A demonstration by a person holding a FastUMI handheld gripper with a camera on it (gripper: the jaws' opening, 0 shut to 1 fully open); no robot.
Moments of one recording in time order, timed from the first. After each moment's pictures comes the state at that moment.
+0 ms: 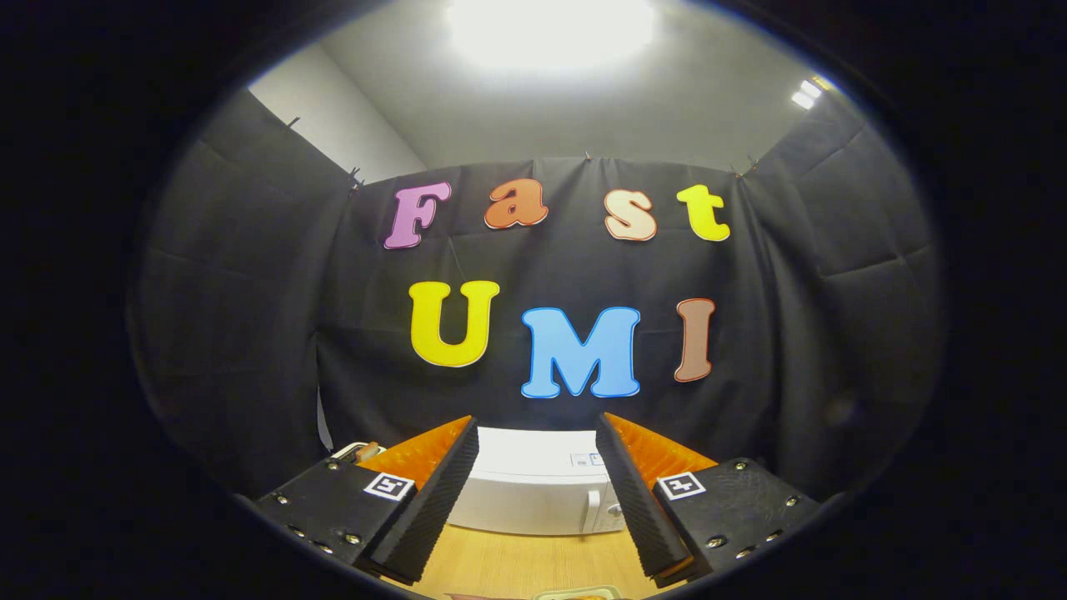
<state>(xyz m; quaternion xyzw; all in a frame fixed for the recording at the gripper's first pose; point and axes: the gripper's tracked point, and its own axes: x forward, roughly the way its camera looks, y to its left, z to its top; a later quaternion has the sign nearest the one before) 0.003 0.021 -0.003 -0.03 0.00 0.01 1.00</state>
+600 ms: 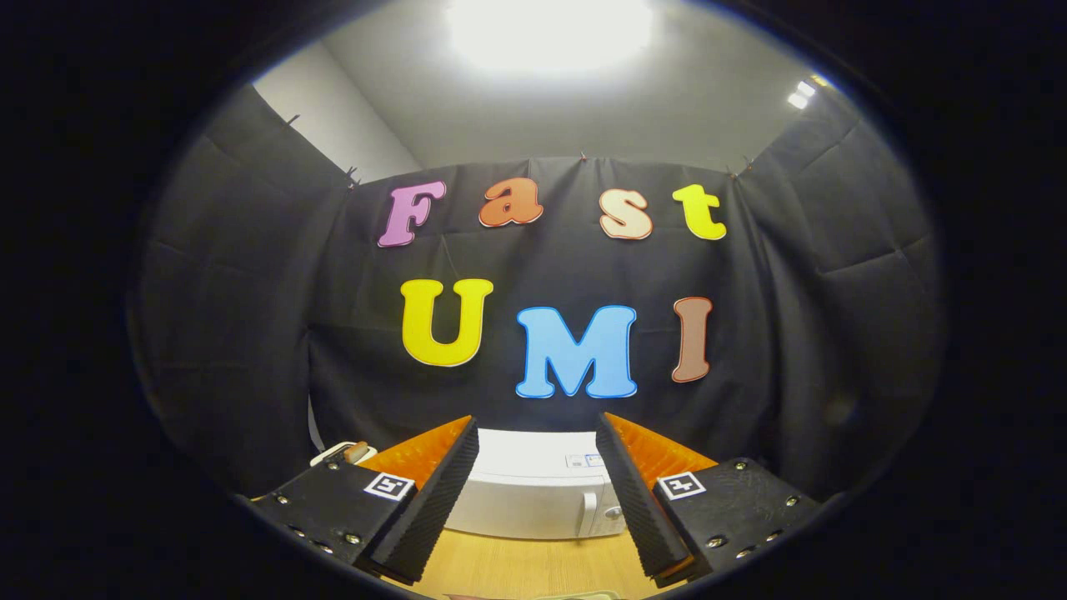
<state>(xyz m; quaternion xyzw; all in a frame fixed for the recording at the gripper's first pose) 0.026 0.005 -0.032 -0.03 -0.02 0.00 1.00</state>
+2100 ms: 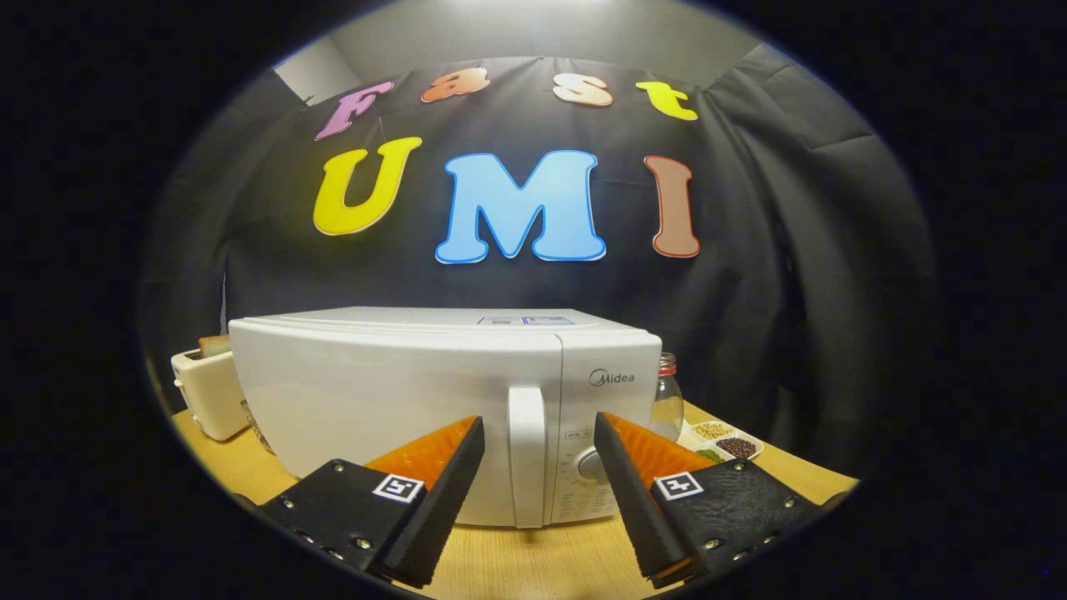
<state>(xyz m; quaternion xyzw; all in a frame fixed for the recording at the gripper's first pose) 0.215 -0.107 -0.335 -0.03 0.07 -0.07 0.99</state>
